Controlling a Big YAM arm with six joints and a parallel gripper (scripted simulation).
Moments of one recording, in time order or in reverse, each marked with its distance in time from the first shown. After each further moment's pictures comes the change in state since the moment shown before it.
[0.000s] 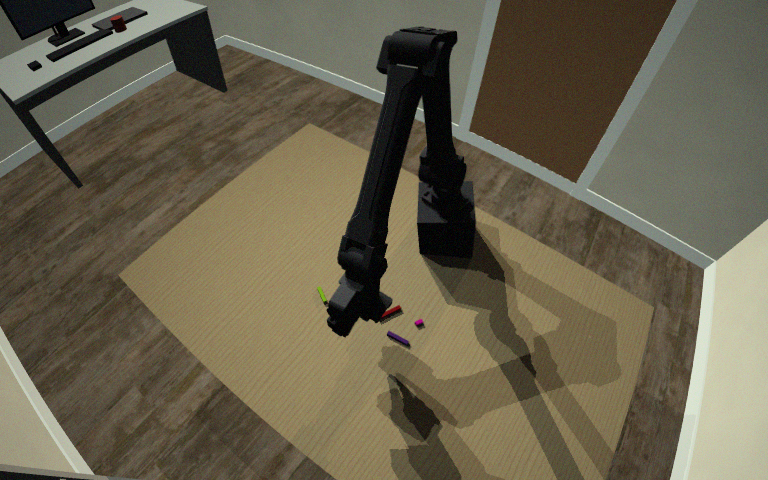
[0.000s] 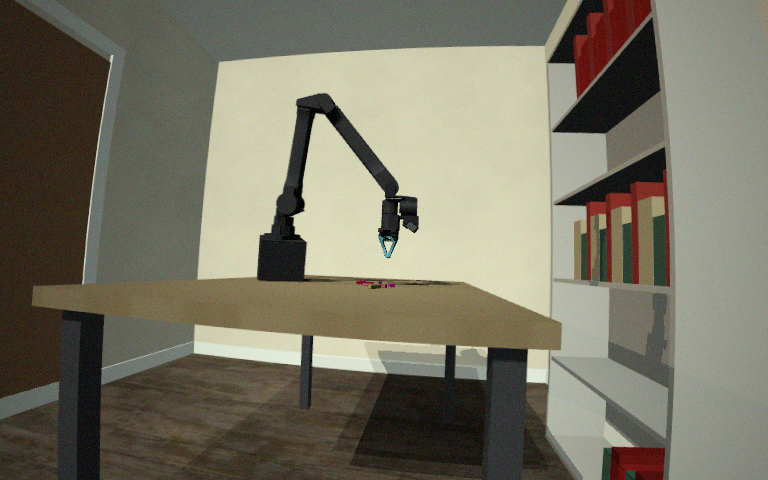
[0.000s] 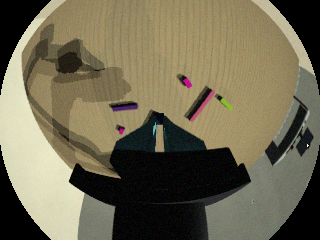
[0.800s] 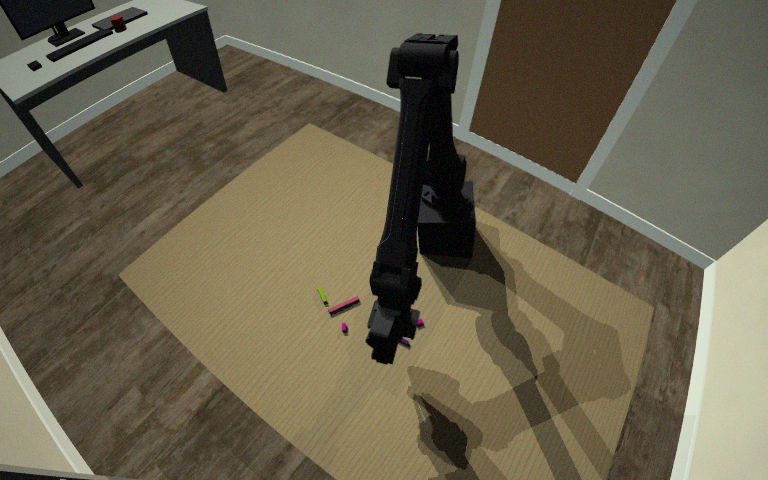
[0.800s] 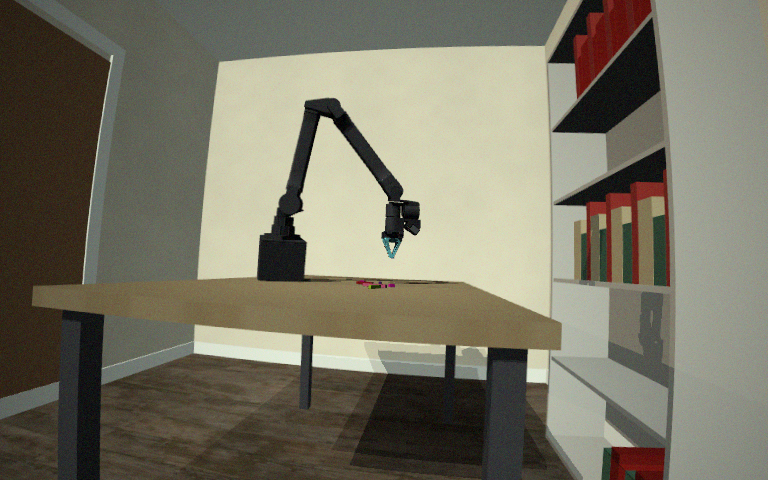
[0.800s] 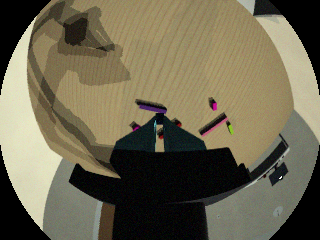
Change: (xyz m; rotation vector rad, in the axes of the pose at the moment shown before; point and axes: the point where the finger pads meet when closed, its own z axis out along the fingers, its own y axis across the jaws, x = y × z) arm -0.006 0.077 -0.001 0.003 -0.007 -0.334
